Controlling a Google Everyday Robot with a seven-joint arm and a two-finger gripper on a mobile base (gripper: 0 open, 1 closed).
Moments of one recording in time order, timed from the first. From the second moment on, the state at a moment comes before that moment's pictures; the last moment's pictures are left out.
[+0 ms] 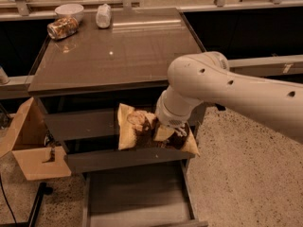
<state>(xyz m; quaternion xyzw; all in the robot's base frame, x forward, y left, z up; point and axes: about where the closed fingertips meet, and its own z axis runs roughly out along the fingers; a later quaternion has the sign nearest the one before) 0.532 -0.035 0.731 -0.71 0.68 0.03 0.18</state>
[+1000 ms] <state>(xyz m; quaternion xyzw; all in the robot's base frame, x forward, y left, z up) 0.531 -0.039 0.656 -0.72 0.67 0.05 0.17</state>
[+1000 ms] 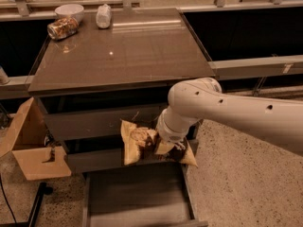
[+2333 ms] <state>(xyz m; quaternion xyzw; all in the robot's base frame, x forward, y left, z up) 0.514 -0.039 0.527 -0.72 0.67 0.06 0.17</state>
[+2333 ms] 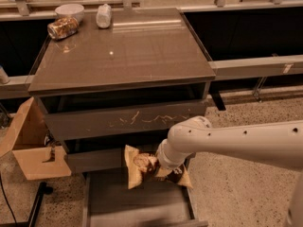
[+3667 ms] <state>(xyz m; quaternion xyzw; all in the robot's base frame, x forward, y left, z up) 0.507 -0.025 0.410 -0.74 0.65 0.07 0.17</state>
